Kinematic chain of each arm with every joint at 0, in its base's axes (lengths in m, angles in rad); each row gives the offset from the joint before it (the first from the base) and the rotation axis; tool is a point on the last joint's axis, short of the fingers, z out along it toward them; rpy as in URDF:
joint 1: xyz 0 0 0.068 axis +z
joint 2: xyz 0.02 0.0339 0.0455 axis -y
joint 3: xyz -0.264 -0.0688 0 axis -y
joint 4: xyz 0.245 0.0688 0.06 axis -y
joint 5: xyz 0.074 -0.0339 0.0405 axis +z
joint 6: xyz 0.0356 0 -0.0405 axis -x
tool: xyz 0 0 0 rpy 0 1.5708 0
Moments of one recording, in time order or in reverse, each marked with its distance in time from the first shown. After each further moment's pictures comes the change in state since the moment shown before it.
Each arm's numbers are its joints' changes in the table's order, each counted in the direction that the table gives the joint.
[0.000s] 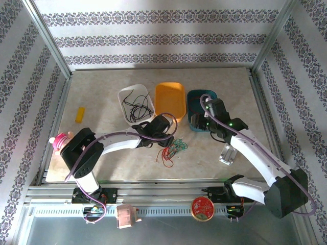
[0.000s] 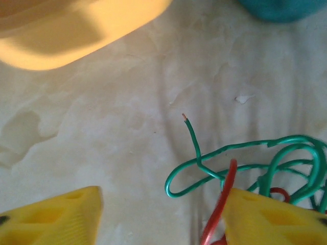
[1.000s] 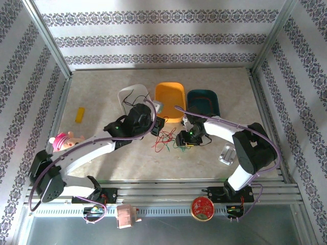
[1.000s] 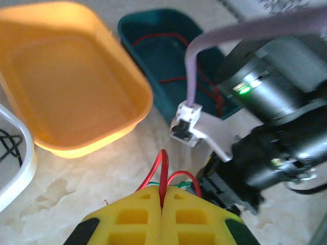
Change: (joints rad) left arm 0.049 0.428 -0.011 -0.008 -0.071 0.043; right arm 0.034 -0.508 0.020 -0.026 0.352 0.076
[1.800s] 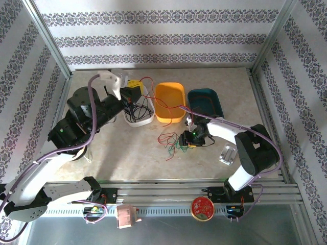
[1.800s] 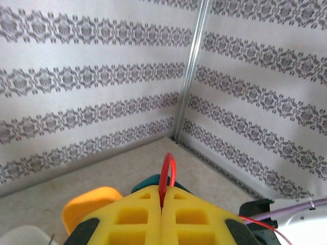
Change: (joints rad) left arm 0.025 0.252 0.454 -0.183 0.084 -0.210; right arm -0.039 0.033 -0.046 0.021 0.006 -0.022
